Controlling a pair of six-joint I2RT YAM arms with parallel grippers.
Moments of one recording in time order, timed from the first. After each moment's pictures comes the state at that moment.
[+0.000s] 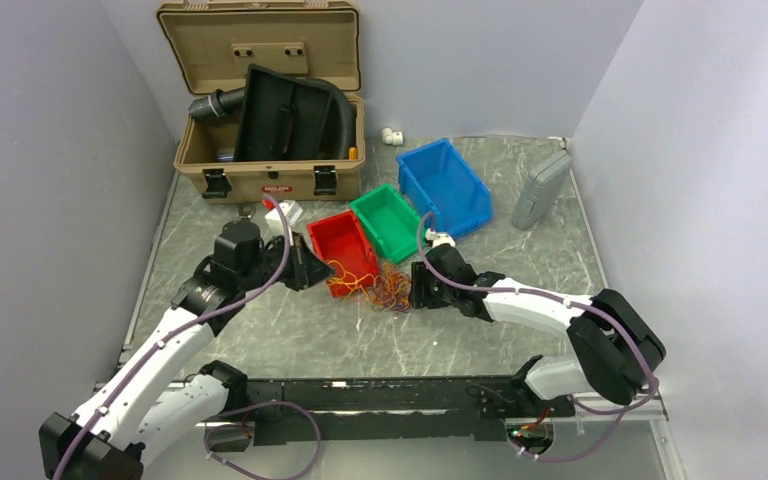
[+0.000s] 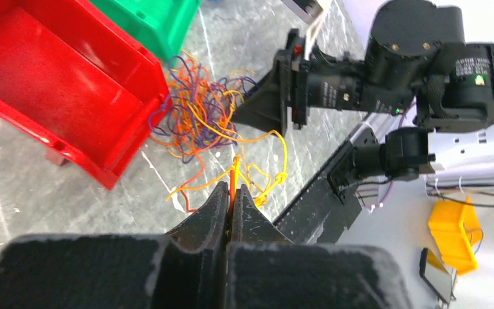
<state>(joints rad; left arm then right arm) -0.42 0.83 0.72 -0.30 0.50 -0.48 0.73 1.34 0.59 -0.11 0.07 0.54</state>
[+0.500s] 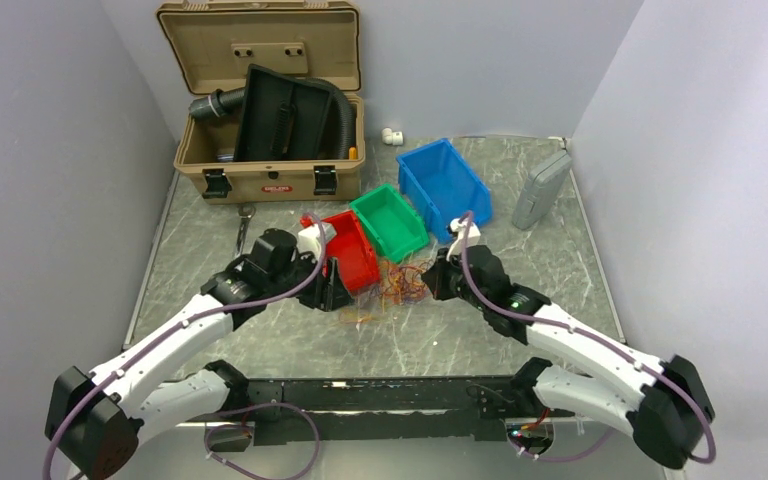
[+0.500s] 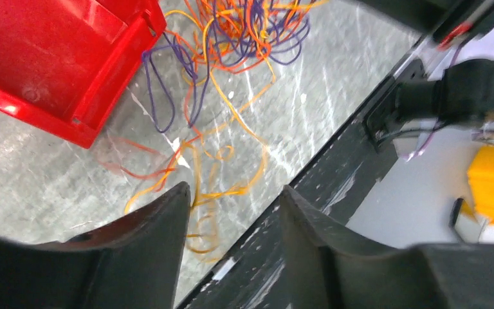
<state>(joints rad) -0.59 0.97 0.69 -0.36 0.43 -0.42 0.73 1.00 0.54 -0.09 0.09 0.48</state>
